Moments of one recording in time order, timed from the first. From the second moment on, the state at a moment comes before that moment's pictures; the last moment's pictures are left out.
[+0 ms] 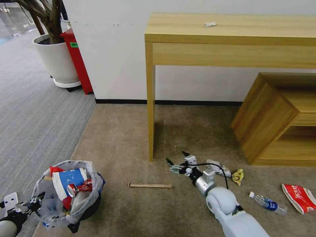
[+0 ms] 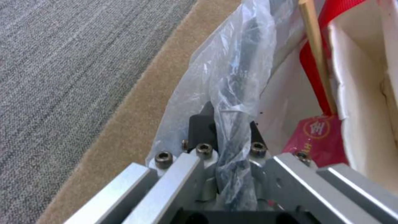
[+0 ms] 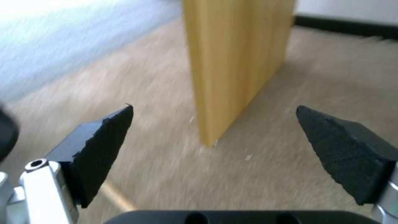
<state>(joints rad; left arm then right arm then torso) 1.71 -1.36 -1.24 -2.08 -0.68 0.74 0.13 -1.09 1.11 0.10 1.61 0.39 -0.13 -0.25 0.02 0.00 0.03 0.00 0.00</state>
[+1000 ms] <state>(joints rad) 1.71 -1.41 -1.23 -2.13 -0.67 0.74 0.12 -0.57 1.27 -0.43 0.95 0.19 -0.13 -0.63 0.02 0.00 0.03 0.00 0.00</state>
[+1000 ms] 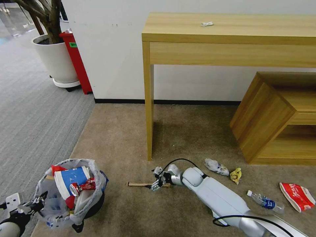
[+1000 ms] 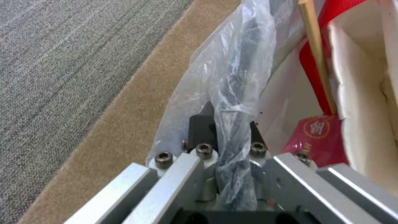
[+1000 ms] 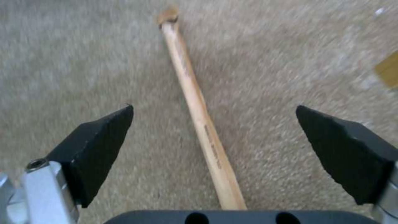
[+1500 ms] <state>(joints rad) 1.71 -1.42 -1.23 -2.15 -0.67 0.74 0.12 -0.54 1.32 -0.45 0.82 0.18 -0.16 -0.65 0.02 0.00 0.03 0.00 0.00</state>
